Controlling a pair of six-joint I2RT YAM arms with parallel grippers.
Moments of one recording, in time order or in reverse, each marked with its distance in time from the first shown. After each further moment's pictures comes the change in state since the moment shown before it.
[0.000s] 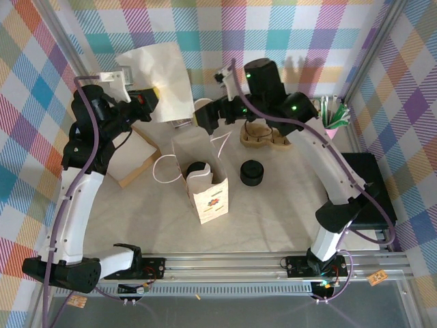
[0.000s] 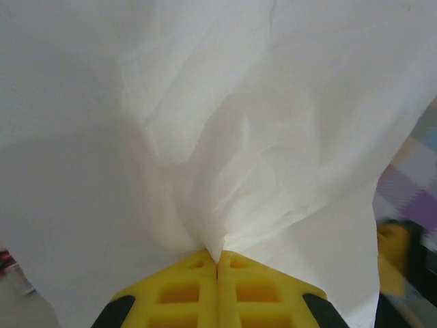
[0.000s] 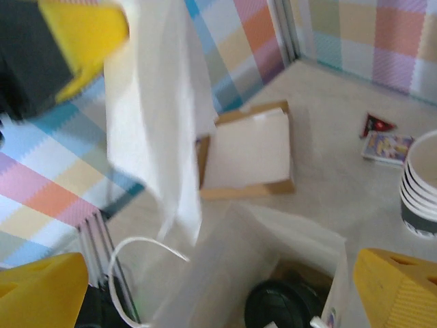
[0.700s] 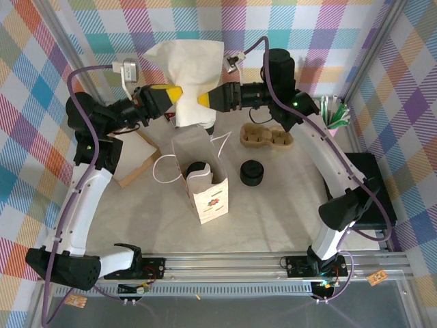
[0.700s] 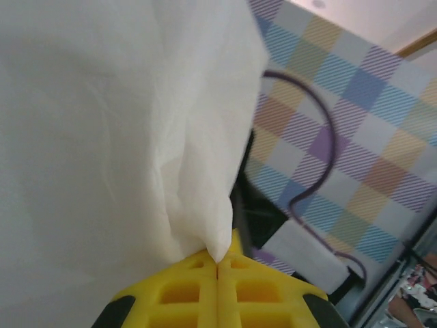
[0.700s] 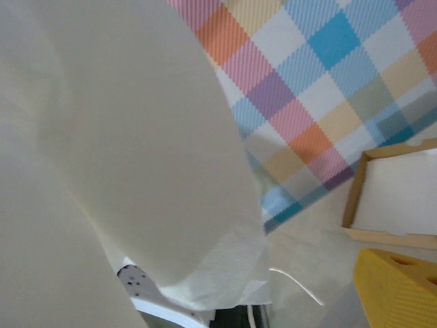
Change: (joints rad) left arm -0.024 0.027 -0.108 0.746 0.623 -0.565; right arm -0.131 -0.006 -0.190 0.529 -0.580 0.407
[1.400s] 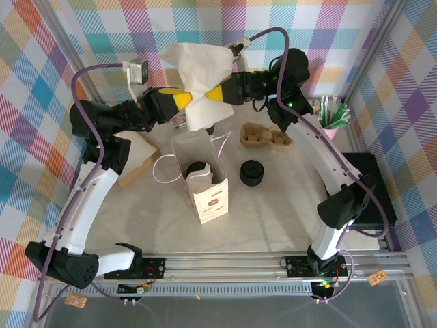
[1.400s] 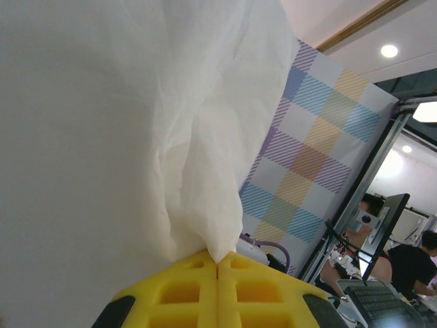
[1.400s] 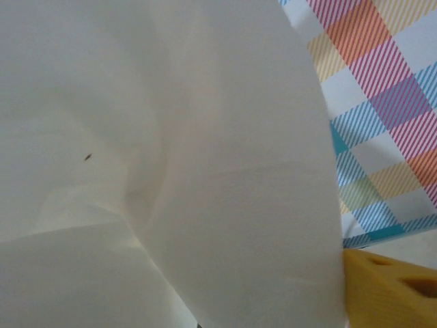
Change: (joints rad) left arm -0.105 0.013 0.002 0.184 0.045 -0.157; right arm 0.003 0.021 -0.034 0.668 -0.260 0.524
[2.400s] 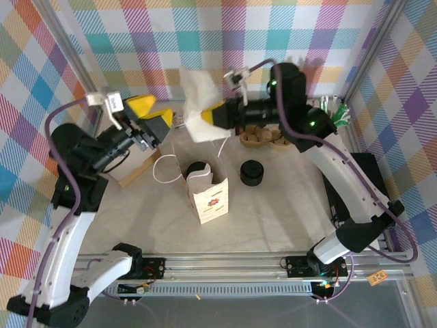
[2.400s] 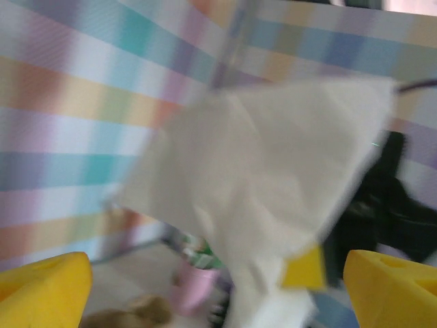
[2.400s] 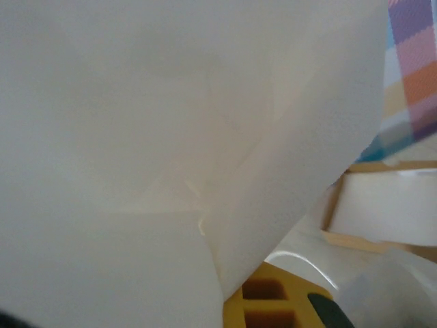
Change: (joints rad) left arm 0.034 -0.342 -0.115 -0.663 -0.597 0.647; right arm 0.165 -0.224 -0.050 -0.908 0.533 -0.866
